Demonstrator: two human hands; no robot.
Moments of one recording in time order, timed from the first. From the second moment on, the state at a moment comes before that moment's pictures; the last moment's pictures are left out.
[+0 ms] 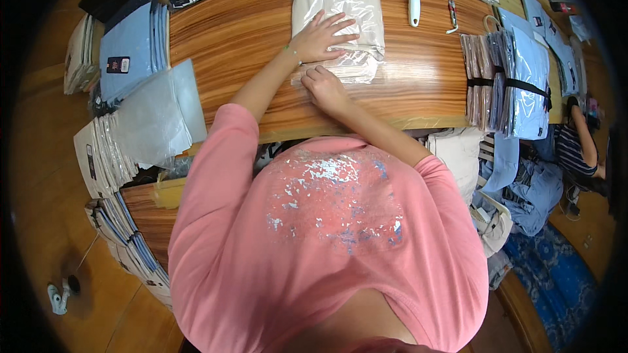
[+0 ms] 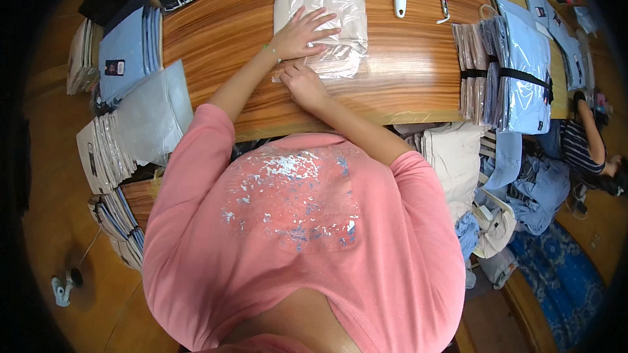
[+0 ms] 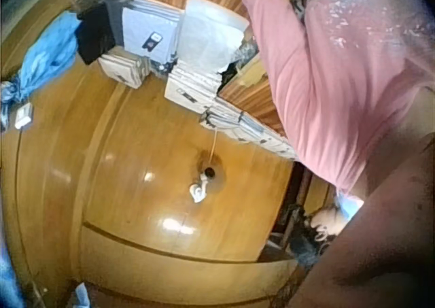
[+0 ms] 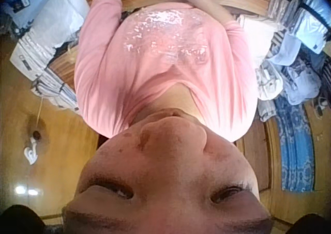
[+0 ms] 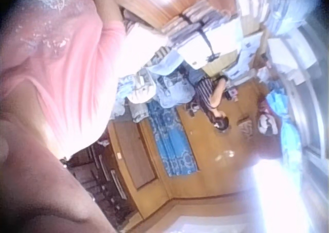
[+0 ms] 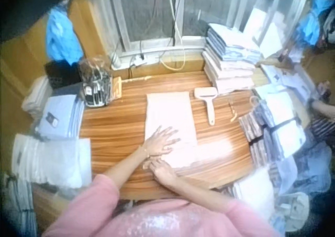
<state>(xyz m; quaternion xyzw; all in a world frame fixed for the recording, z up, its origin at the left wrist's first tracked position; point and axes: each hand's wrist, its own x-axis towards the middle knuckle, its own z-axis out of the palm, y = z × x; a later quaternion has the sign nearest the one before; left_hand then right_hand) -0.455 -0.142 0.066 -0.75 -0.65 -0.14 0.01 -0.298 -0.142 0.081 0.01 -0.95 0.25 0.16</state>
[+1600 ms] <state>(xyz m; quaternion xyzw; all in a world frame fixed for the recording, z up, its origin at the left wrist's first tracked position) -0.452 -0.142 0.065 -0.73 -0.68 -0.11 0.03 -0.193 -0.102 0.128 0.12 -0.97 0.15 0.11</state>
